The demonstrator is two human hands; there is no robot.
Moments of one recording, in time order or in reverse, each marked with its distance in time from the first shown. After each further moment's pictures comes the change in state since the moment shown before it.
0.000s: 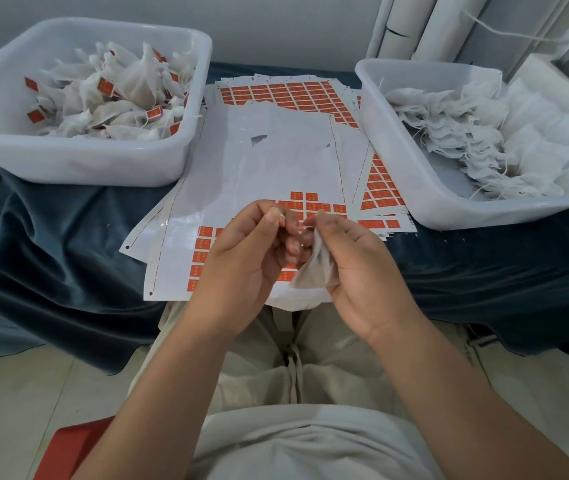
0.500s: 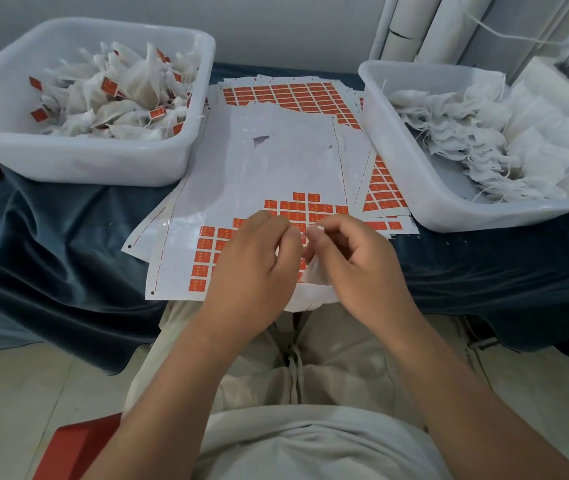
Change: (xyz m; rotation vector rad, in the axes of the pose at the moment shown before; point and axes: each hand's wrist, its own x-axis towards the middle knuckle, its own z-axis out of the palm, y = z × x) left_hand 0.000 -0.005 0.008 1.212 0.197 0.252; right_hand 0.001 0.005 -0.016 -0.776 0.043 -0.348
